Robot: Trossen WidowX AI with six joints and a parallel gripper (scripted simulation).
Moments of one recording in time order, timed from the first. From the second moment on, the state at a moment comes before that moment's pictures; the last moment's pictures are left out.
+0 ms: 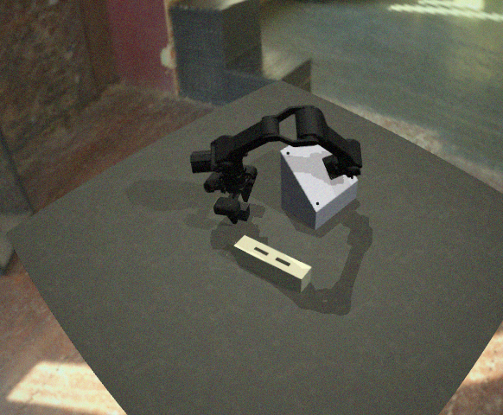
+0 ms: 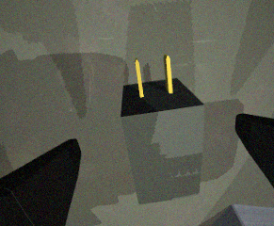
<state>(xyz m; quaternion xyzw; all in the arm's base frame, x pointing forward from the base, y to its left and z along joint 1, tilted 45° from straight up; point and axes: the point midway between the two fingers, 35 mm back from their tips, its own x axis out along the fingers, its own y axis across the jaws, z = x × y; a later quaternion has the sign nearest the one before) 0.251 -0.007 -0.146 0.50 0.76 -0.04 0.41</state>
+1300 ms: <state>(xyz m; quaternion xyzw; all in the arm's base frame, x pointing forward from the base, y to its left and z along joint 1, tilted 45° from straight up) 0.253 -0.037 -0.107 0.50 0.76 -0.04 0.41</state>
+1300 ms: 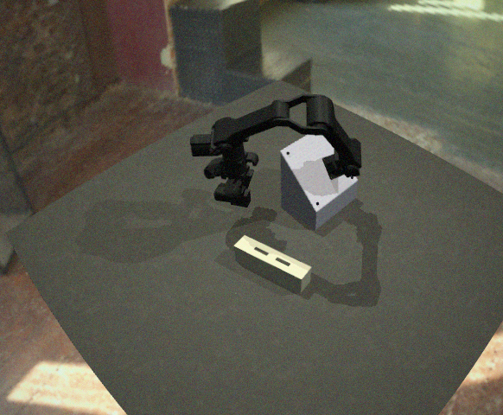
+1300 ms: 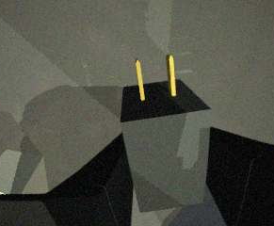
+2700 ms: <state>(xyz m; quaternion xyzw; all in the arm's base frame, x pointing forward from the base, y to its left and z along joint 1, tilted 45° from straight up) 0.235 0.037 -0.064 0.31 0.74 0.19 0.56</state>
